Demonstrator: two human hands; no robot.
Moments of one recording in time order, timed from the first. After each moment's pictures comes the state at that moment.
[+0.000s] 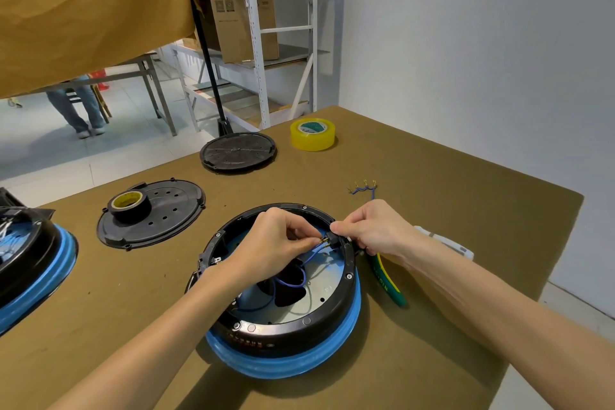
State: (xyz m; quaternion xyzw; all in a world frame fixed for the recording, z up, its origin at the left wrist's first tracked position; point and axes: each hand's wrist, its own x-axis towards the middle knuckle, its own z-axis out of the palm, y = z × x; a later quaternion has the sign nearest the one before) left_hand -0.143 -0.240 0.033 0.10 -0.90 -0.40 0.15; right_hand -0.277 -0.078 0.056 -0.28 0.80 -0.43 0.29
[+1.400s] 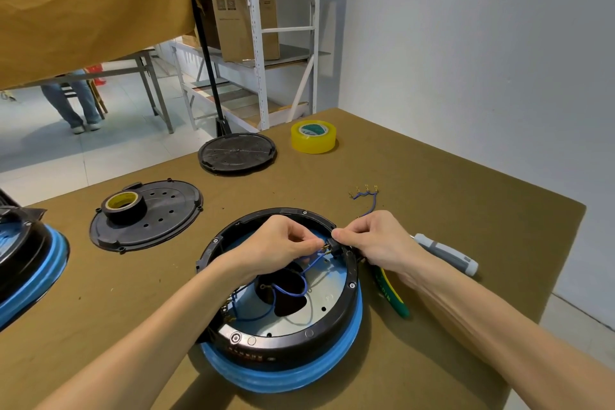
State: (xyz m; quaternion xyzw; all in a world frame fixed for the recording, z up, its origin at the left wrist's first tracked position) left_hand -0.156 -0.247 0.035 0.17 -0.84 -0.52 0.02; right_hand -0.274 -0.078 0.044 -0.29 0.80 -0.46 0.24
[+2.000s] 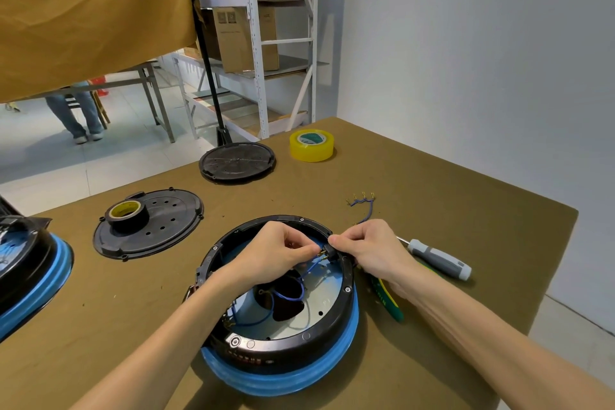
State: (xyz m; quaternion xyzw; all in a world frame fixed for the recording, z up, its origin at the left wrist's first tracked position) left_hand -0.148 -0.240 0.040 0.17 -0.85 -0.50 0.06; right_hand -0.266 -0.076 0.043 -0.30 0.79 -0.48 0.23
